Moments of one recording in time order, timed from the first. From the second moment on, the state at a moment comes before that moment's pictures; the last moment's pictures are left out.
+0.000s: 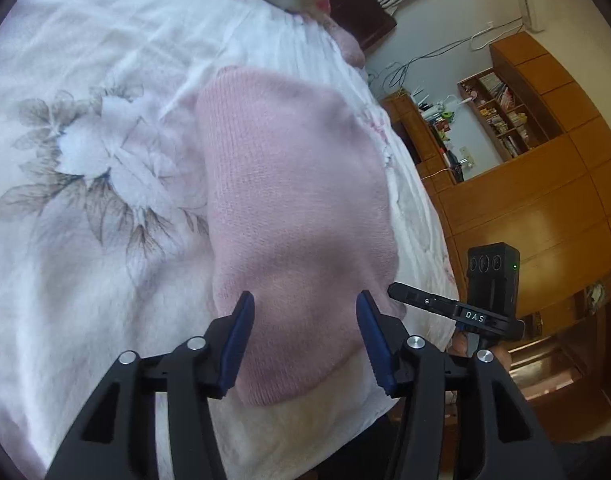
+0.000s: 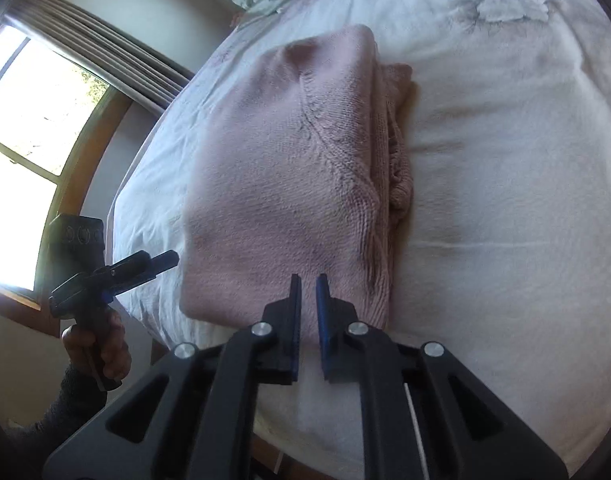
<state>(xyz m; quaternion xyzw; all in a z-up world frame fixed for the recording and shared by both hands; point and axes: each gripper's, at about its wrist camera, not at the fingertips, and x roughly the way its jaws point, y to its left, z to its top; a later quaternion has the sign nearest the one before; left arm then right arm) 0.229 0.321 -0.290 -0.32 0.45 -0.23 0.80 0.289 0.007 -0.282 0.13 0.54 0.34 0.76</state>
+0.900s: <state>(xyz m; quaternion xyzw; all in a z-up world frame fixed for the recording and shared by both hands) -0.013 0.231 -0.098 -0.08 0.38 -0.01 0.92 0.038 0.002 -0.113 -0.10 0.35 0.12 0.92</state>
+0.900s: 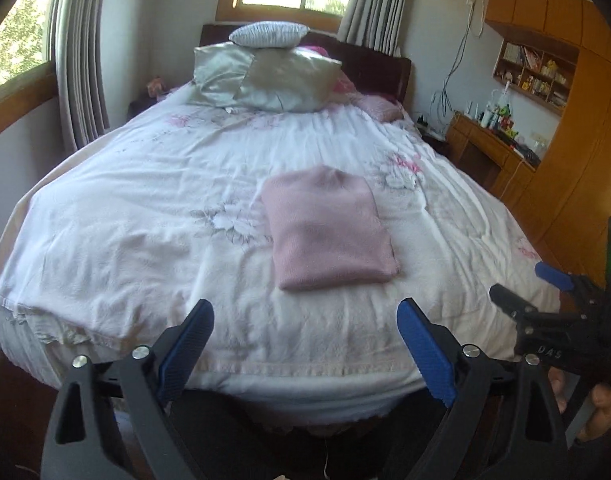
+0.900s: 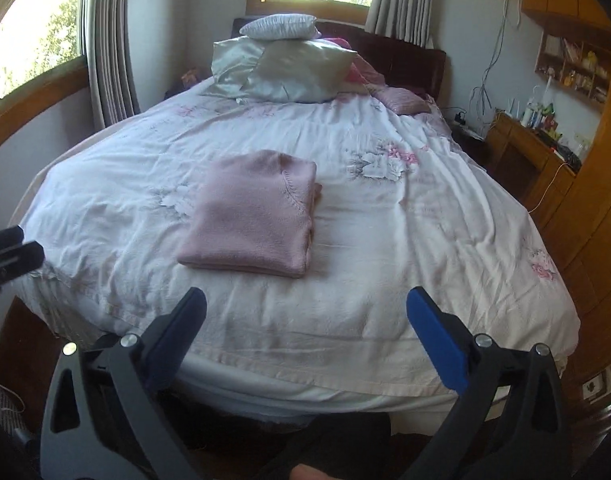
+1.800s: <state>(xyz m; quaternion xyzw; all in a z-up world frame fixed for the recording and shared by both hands) -0.113 0.193 -0.052 -0.04 0.39 0.05 0.92 -0.060 0.007 -0.066 -0.09 0.34 0.10 0.93</state>
